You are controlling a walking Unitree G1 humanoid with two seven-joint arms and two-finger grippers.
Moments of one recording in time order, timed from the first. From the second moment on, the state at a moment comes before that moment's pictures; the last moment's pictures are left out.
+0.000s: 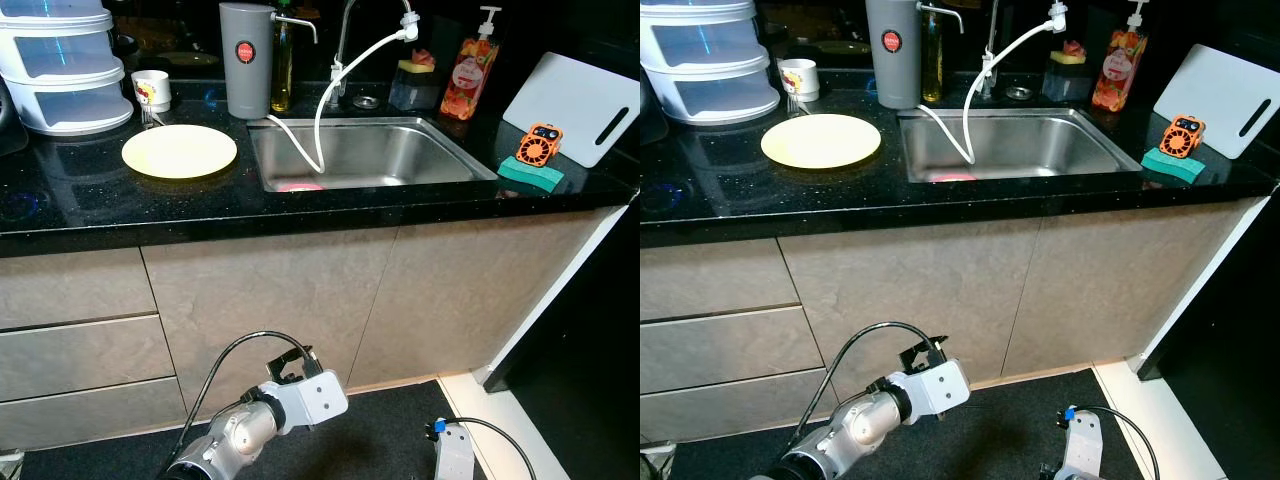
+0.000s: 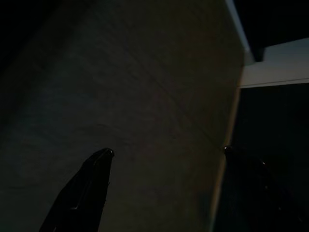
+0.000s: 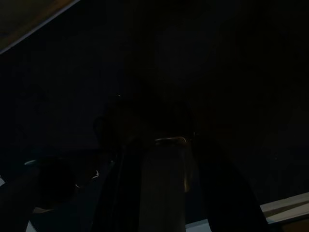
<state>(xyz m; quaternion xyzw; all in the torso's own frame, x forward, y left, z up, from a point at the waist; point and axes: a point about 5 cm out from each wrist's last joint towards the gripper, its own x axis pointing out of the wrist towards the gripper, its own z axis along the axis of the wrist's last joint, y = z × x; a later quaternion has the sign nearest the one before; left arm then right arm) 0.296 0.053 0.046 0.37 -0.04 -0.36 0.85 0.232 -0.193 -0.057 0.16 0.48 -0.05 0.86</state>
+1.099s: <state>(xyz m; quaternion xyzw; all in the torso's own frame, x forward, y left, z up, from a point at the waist) 0.260 0.195 -0.037 -0.05 0.45 0.16 0.88 0.230 -0.177 -0.059 0.24 0.47 -0.02 0.85</state>
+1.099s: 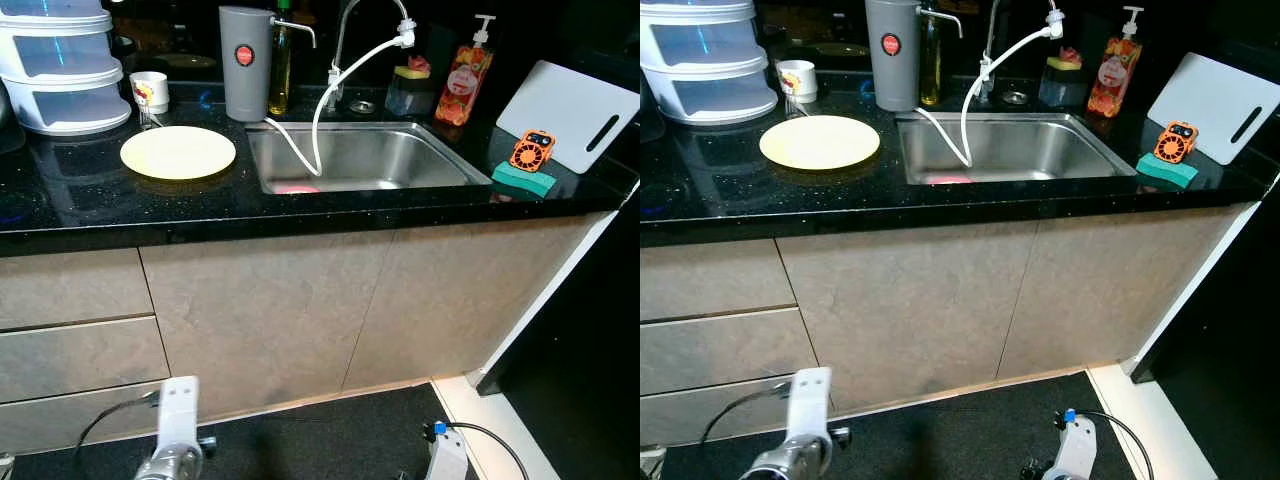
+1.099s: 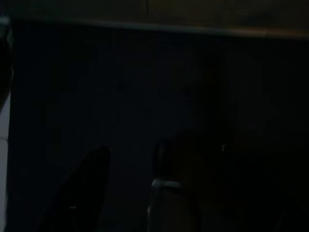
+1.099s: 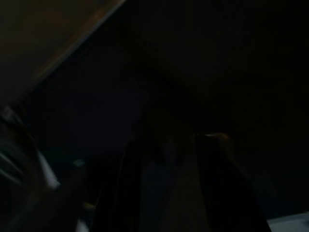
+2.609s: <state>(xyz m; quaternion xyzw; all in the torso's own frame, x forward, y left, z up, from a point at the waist) 0.251 0.190 -0.036 -0.02 0.29 0.04 0.95 0.248 -0.195 -0.046 0.05 0.40 -0.03 0.92</state>
